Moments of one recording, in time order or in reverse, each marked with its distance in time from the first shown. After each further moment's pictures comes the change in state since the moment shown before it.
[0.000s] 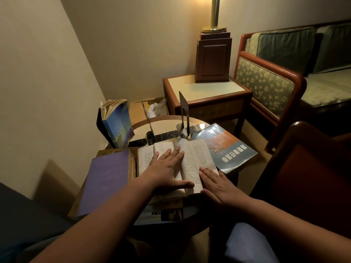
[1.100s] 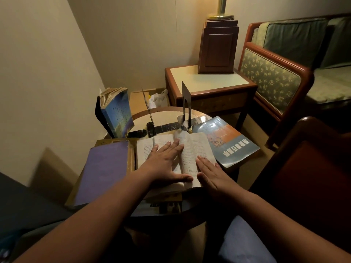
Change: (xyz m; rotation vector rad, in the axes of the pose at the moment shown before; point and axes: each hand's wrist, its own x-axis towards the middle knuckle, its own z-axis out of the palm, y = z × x) left_hand -0.001 -0.005 0.006 -0.094 0.043 0.005; right_hand 0.017 -0.012 0.000 0.238 0.063 0.062
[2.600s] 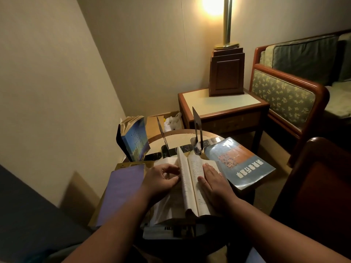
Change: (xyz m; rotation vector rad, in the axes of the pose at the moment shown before) left_hand -0.042 -0.006 -0.036 -0.600 0.367 -0.125; right_hand 0.062 0.000 0.008 0.062 0.262 0.055
